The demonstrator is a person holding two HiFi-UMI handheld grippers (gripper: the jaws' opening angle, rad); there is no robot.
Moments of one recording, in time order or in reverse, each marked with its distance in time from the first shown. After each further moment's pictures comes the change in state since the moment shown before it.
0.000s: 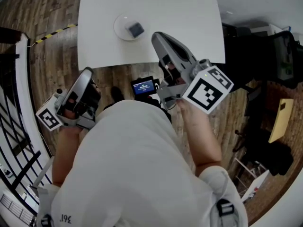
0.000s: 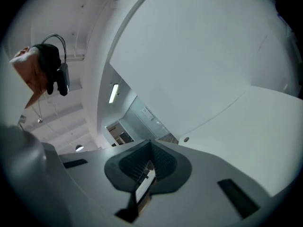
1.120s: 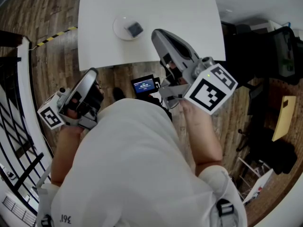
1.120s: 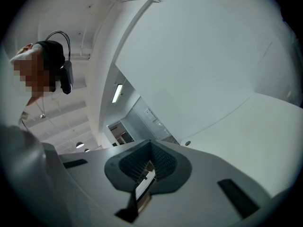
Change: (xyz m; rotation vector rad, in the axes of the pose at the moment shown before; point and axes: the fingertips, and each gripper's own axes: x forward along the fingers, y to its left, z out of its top) left arm 0.007 -0.004 -0.013 -0.016 0.072 -0.013; right arm -0.006 0.013 0.010 -0.047 -0.023 0.021
